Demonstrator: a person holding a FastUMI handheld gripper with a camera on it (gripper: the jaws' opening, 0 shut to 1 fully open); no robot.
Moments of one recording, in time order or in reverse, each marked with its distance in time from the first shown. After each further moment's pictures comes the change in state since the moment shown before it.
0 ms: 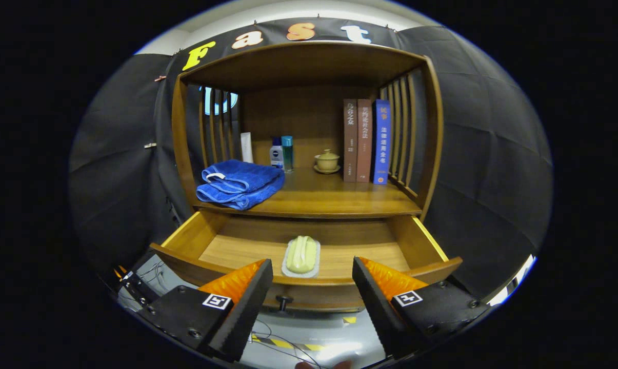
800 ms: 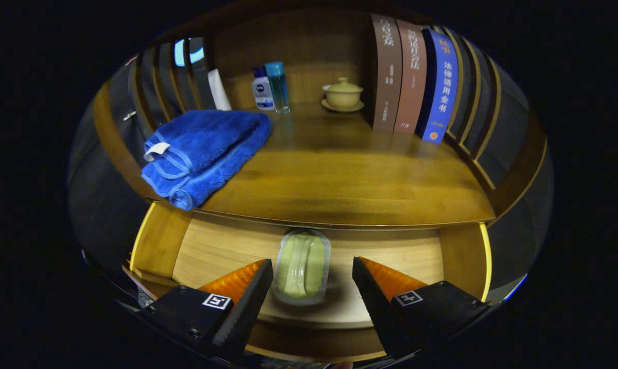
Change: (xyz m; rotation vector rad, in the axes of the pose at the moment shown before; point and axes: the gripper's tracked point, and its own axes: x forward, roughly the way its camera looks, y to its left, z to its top) arm 0.159 -0.005 -0.038 0.037 0.486 0.022
